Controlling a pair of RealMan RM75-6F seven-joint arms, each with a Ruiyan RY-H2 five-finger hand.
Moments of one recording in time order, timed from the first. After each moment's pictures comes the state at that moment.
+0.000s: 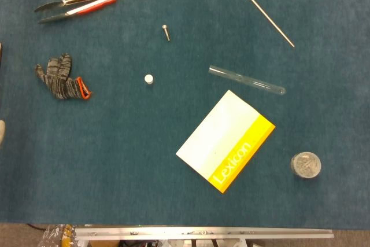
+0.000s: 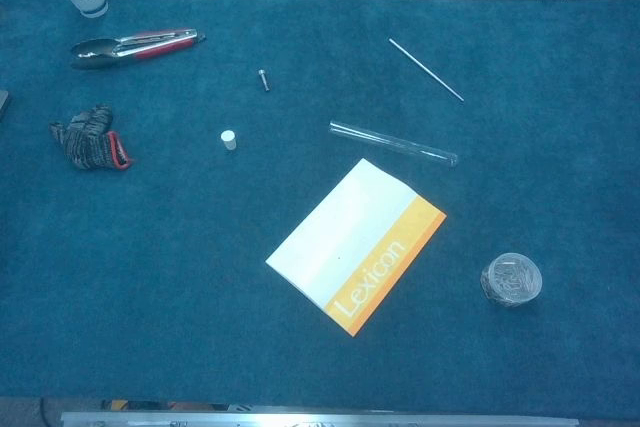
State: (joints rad) left arm -0.02 -1.08 -0.03 -1.82 1.54 1.58 0.16; right arm -0.02 -1.05 0.00 -1.91 -1.62 1.56 0.00
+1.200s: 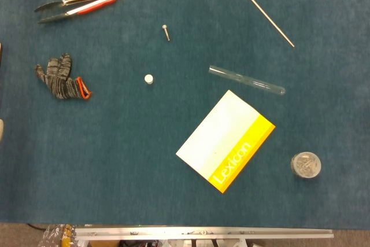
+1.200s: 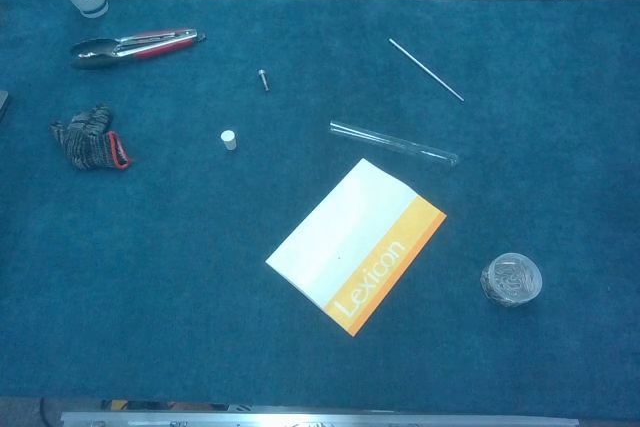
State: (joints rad) left arm -0.02 -1.08 -0.04 -1.81 1.54 1.59 0.14; right arm 0.02 -1.02 0.02 -1.97 -1.63 1.52 -0.03
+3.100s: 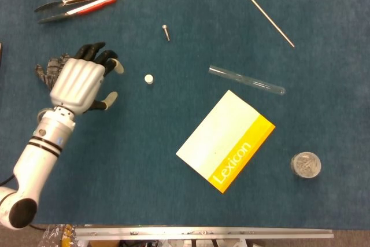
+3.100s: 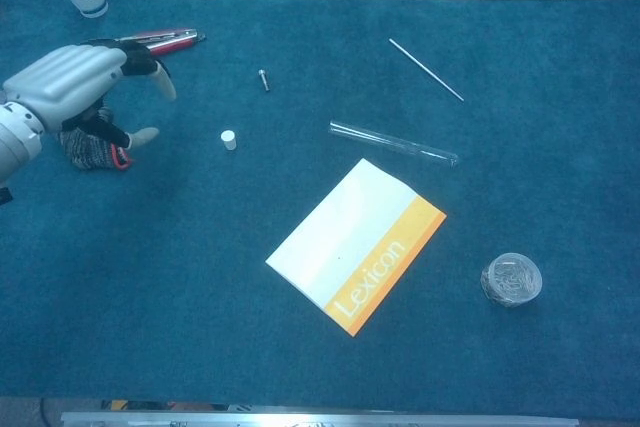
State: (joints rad) left arm -0.51 -1.34 -0.16 -1.75 1.22 1.02 0.39; right arm 0.04 -0.96 0.06 -1.98 -1.55 1.52 0.02
